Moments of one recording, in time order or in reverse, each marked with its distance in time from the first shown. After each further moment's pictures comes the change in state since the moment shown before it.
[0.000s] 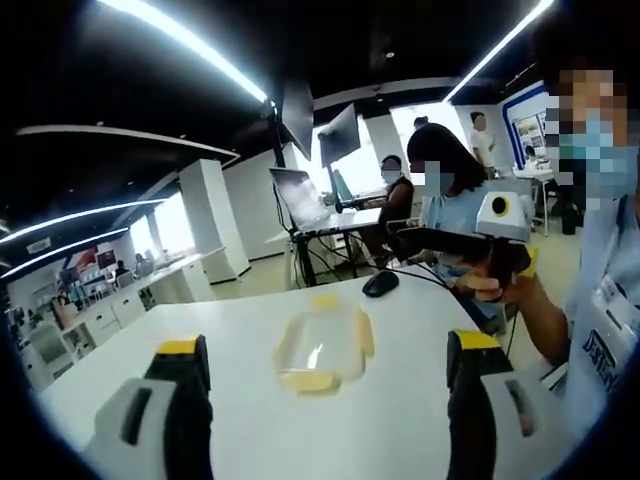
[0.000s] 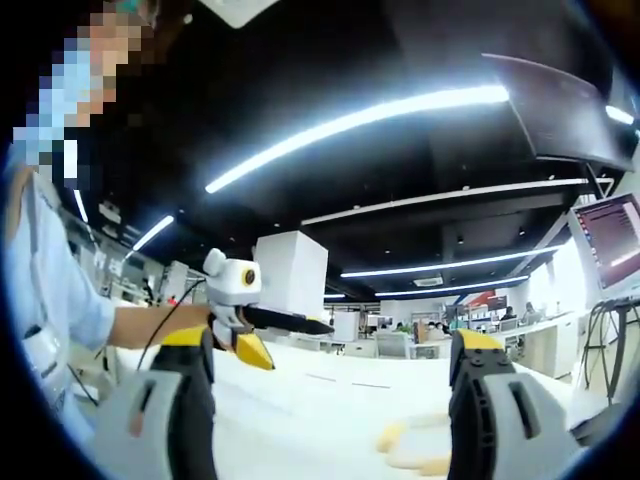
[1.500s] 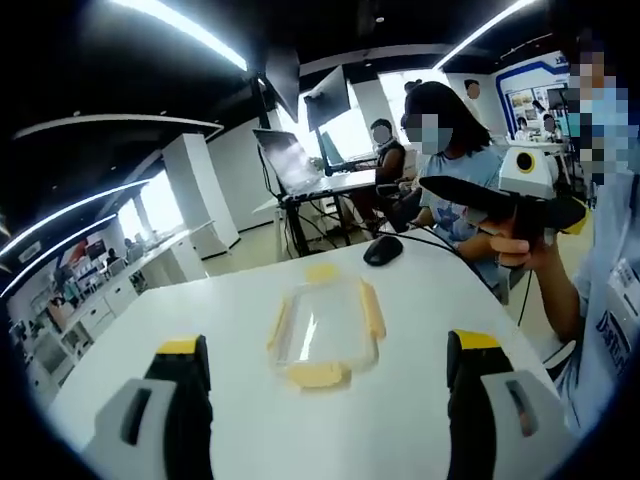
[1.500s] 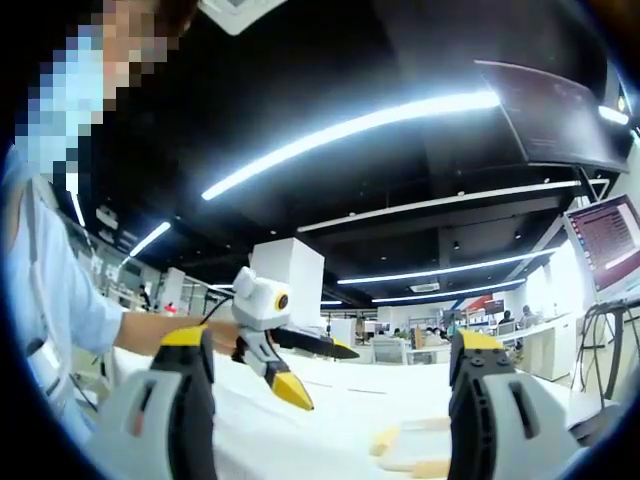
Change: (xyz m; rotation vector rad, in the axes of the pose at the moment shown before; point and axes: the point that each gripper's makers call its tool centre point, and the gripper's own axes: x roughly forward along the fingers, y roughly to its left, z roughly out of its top) left arm 0.053 0.011 -0.028 0.038 0.165 -0.043; right arm -0.010 -0.012 0.013 0.006 -0.035 -0.020
